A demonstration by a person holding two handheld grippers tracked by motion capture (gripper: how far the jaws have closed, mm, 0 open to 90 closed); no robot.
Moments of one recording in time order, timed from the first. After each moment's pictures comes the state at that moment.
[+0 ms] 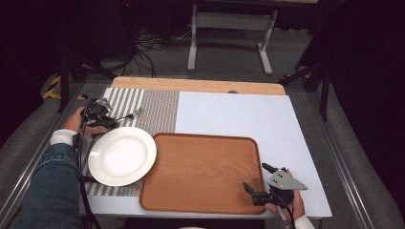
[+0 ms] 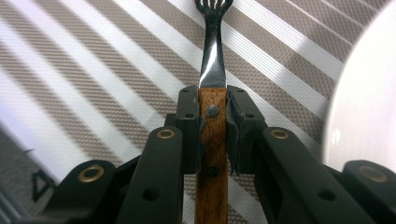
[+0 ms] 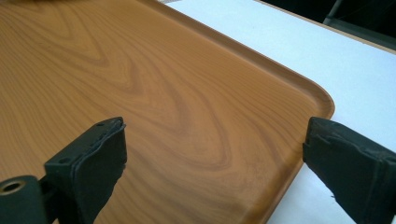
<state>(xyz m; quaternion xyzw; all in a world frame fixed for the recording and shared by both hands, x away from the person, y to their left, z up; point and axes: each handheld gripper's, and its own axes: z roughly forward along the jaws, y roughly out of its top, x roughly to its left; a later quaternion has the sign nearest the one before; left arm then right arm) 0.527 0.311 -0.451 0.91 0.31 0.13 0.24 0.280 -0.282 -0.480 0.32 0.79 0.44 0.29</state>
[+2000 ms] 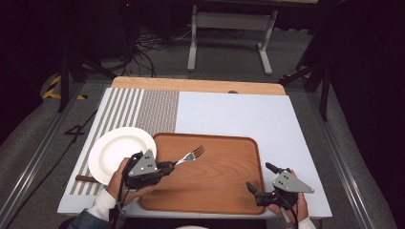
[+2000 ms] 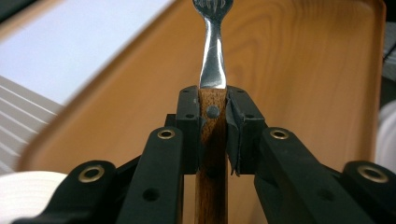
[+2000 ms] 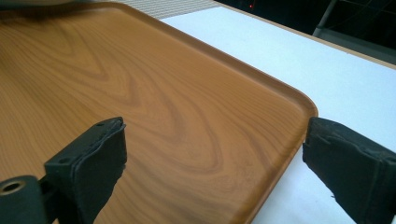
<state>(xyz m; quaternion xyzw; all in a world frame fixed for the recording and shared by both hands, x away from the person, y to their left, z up) 0.316 0.133 -0.439 0.88 0.15 0.15 0.43 0.273 -0.288 -0.473 0.32 0.77 0.46 0.30</state>
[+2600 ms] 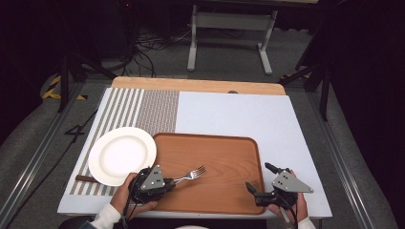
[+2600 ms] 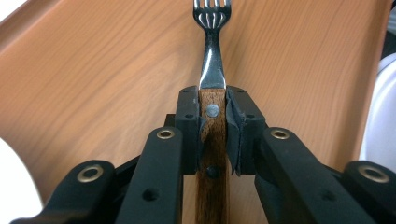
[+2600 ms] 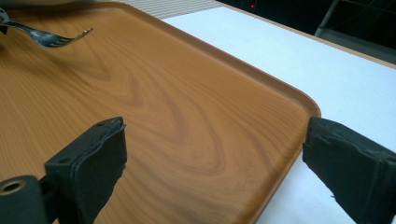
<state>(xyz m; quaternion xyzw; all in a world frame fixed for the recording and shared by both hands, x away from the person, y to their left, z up) 0.298 0.126 -0.471 0.90 0.18 0.12 0.38 0.274 -0.287 -0.473 0.32 0.77 0.46 0.30</state>
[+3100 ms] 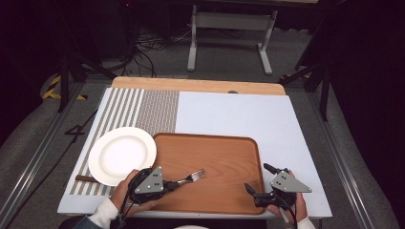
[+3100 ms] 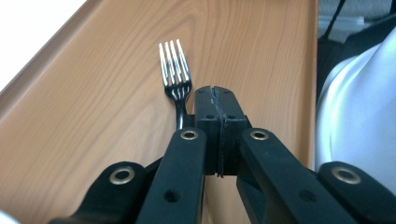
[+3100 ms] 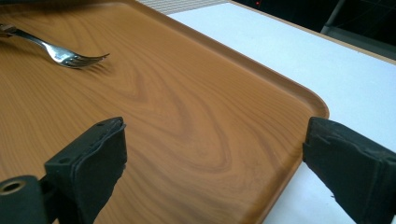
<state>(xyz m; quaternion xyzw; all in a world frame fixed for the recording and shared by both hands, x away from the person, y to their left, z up) 0.299 0.120 -0.452 0.90 0.06 0.11 0.41 0.274 -0.284 -0.475 0.31 0.78 0.46 0.30</state>
